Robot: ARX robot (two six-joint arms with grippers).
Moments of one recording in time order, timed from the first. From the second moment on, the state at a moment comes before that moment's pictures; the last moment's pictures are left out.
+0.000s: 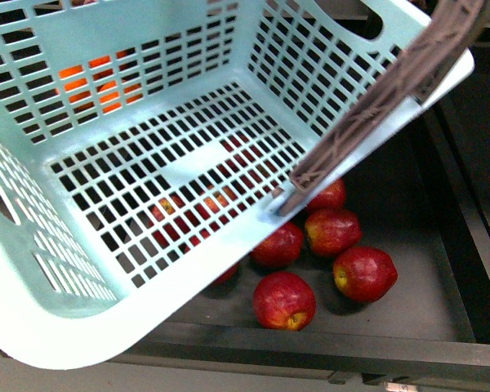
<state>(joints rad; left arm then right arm) -0.65 1.75 1.48 -0.44 -0.17 -1.22 0.00 0.00 0.02 0.00 0.00 0.00</state>
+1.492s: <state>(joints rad) -0.71 1.82 1.57 -0.45 -0.11 -1.10 -0.62 1.80 0.70 0.23 -0.10 0.68</state>
